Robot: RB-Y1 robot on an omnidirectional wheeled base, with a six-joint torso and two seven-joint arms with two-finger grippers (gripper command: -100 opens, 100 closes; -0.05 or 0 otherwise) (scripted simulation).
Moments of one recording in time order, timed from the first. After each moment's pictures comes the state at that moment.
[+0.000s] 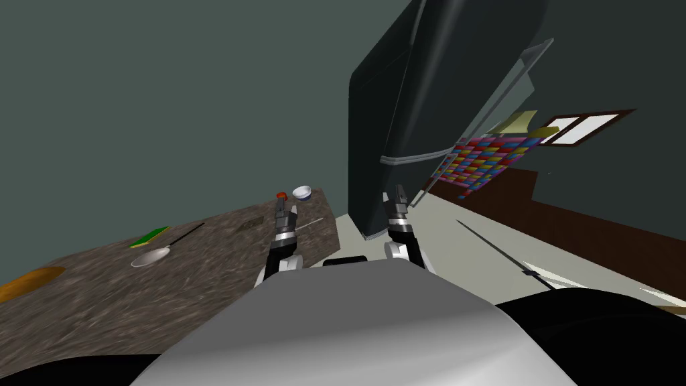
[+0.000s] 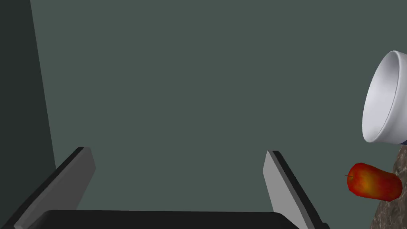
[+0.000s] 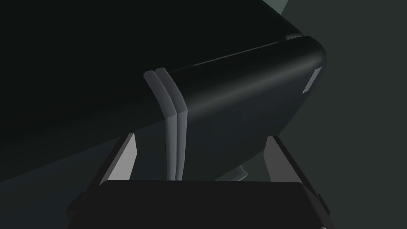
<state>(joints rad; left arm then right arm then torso) 0.55 -0.04 -0.07 -2.20 -0.06 -0.36 -0.03 0.51 0.01 0.06 -2.24 0.00 -0.38 -0.12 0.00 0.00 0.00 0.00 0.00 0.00</state>
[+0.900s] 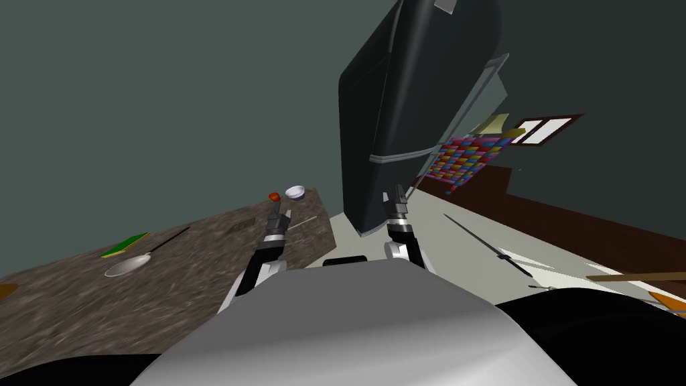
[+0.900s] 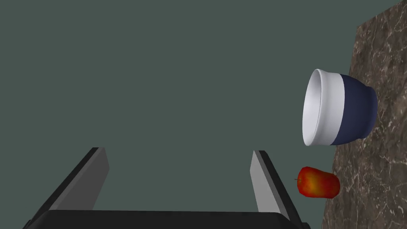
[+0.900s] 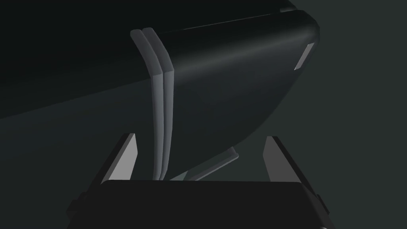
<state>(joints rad) 0.56 0.19 0.03 -2.21 0.11 -0.19 0.05 0.51 0.01 0.06 -2.24 0.00 -0.38 -0.12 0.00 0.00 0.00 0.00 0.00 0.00</state>
